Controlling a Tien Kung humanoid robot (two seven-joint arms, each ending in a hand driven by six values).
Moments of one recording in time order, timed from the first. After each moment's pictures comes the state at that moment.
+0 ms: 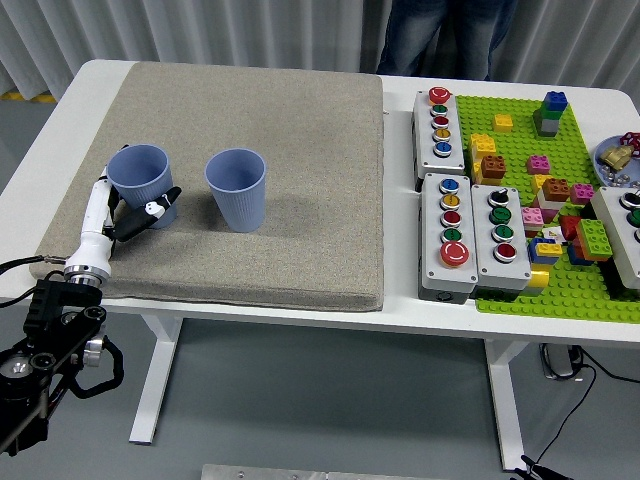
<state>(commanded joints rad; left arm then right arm) -0.33 0.24 -1.10 -0.88 1.10 0.32 -0.45 0.22 -0.07 0.99 0.18 -0.26 0.14 -0.25</state>
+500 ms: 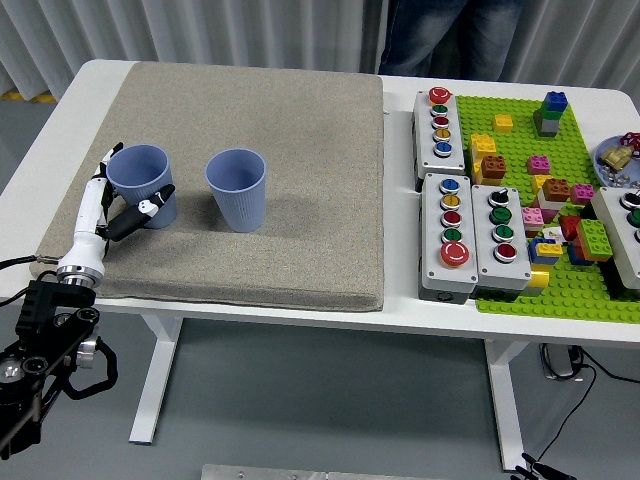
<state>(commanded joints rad) -0.29 0.26 -1.13 -0.93 1.13 0.32 -0.45 0.22 -0.07 0.99 0.18 -0.25 0.14 -0.25</state>
